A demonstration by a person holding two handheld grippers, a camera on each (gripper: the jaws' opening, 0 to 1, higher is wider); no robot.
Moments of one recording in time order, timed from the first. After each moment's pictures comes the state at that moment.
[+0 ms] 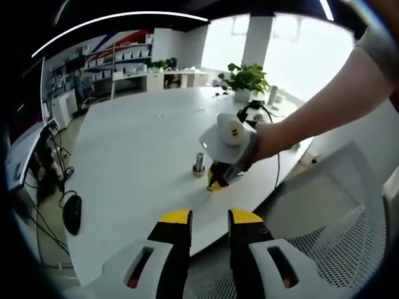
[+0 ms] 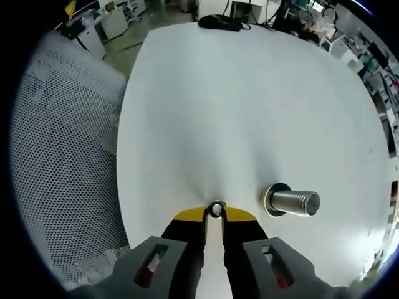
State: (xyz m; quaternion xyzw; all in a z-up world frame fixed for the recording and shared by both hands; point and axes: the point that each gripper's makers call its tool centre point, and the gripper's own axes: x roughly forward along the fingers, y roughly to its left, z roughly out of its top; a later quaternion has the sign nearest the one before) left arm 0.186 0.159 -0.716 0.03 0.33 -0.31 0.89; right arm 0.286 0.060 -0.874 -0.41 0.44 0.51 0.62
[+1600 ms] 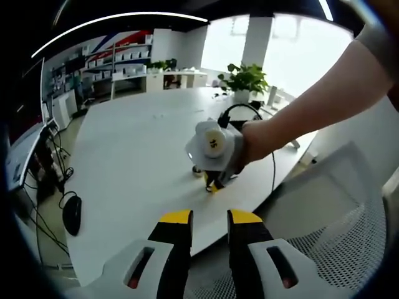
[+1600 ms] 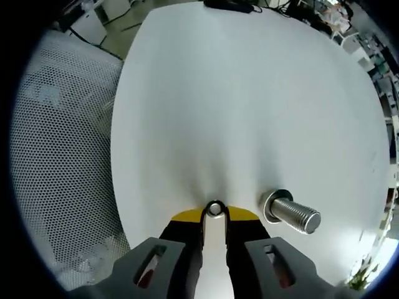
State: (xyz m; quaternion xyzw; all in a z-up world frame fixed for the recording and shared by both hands) left arm 0.187 0.159 -0.716 0.03 0.33 -0.31 0.89; right arm 0.286 0.061 -0.879 -0.45 0.46 0.49 0.58
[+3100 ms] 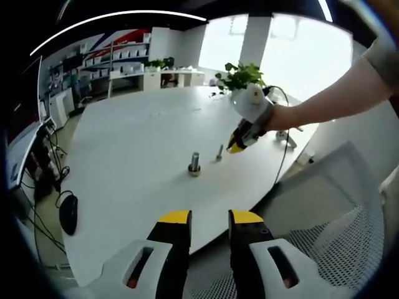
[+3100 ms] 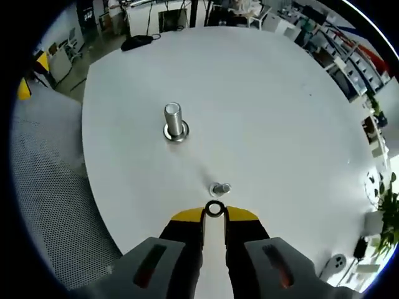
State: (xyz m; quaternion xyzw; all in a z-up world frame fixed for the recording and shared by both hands) left arm 0.184 0.154 -0.718 0.03 0.34 -0.32 0.88; right arm 0.346 -0.054 -0.823 -0.35 0.45 0.36 0.74
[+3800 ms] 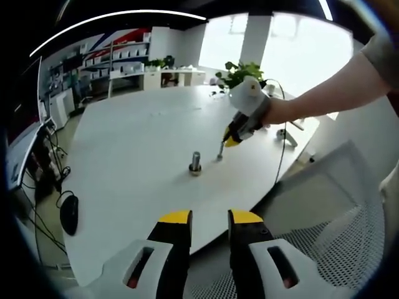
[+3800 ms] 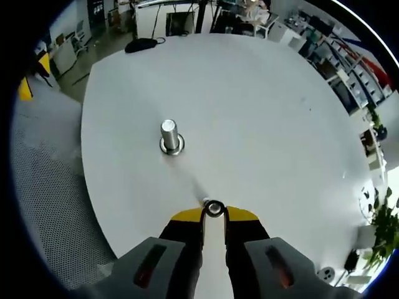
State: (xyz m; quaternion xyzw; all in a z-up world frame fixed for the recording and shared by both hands) left arm 0.185 0.155 -0.717 0.03 0.34 -0.32 0.89; right arm 0.359 -0.043 -0.818 -0.36 0.44 0.38 0.73
